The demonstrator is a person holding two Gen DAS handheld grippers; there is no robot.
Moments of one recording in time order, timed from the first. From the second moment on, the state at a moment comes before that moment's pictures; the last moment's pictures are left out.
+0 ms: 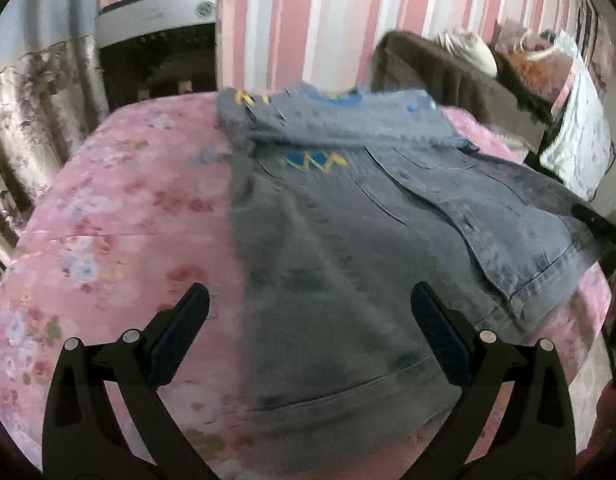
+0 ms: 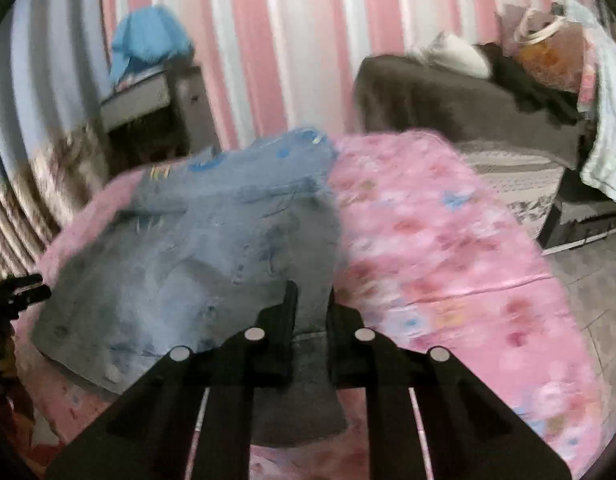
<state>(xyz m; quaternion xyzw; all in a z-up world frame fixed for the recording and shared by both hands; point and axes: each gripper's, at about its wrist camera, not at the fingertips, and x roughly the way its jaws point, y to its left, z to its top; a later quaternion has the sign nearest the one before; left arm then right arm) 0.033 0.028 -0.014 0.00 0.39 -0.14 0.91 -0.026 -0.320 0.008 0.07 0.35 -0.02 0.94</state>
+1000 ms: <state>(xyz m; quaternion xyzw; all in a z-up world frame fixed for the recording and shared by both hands) 0.000 0.072 -0.005 -0.05 0.40 -0.21 0.89 -0.054 -0.311 -0.002 0.13 0.33 0.10 0.93</state>
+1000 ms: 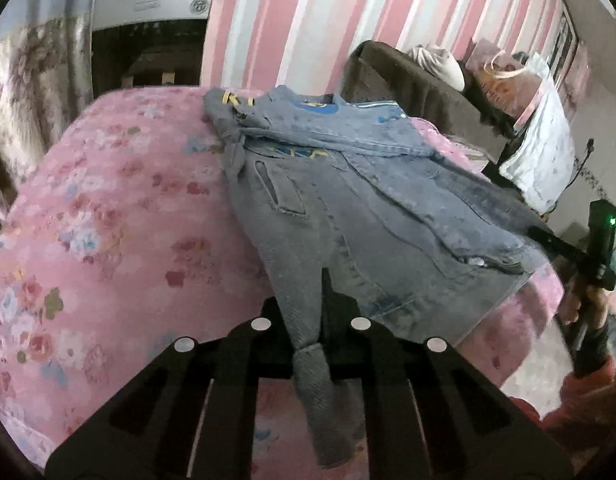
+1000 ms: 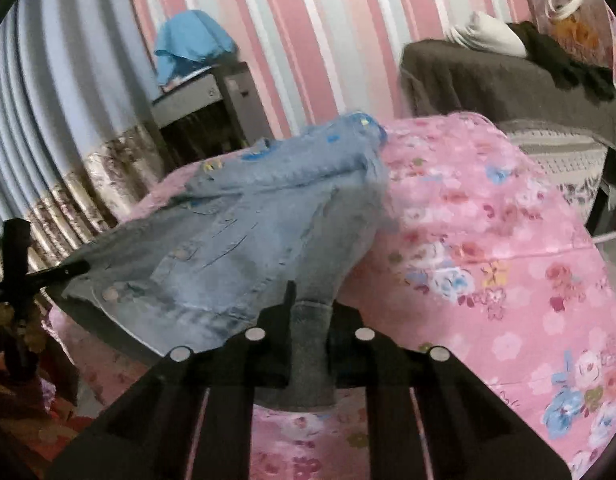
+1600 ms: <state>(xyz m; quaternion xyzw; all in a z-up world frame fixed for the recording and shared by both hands) 0.101 0.045 0.061 0.03 0.33 -0.16 0.93 0.056 -0.296 0.071 0.07 0.26 0.07 0.96</state>
